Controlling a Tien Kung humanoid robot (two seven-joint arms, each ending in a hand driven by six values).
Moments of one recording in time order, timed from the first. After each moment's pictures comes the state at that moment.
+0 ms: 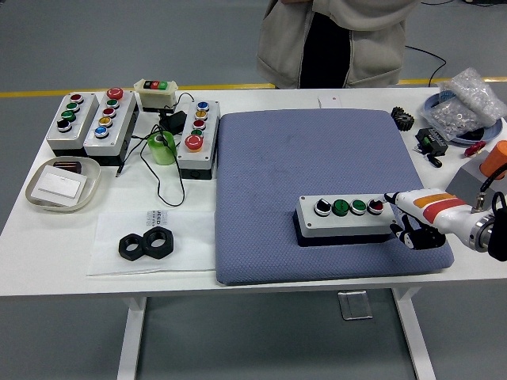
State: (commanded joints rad) left arm -0.11 0.15 -0.25 -0.20 -0.19 0.25 -0.11; right arm 0.50 -0.76 0.72 1.63 -1.77 0.15 -0.21
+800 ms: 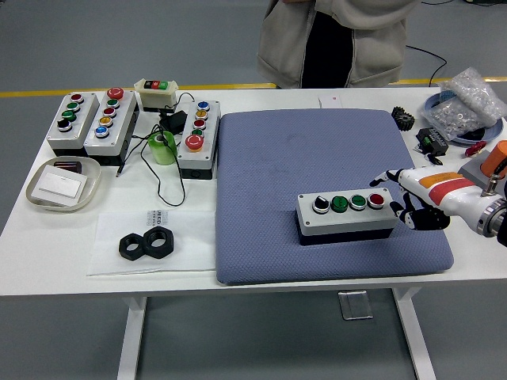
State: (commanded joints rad) left arm -0.12 0.15 -0.25 -0.20 -0.19 0.25 -0.11; right arm 0.49 -0.78 0.79 1.71 -1.77 0.12 -0.22
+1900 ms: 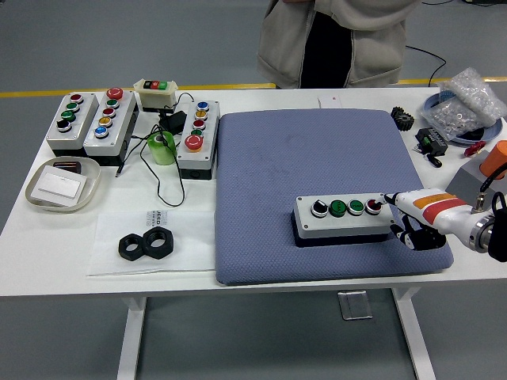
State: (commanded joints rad) left arm -0.12 0.15 -0.25 -0.20 -0.19 0.25 -0.11; right arm 0.50 -0.76 0.72 1.65 -1.78 0.15 -0.23
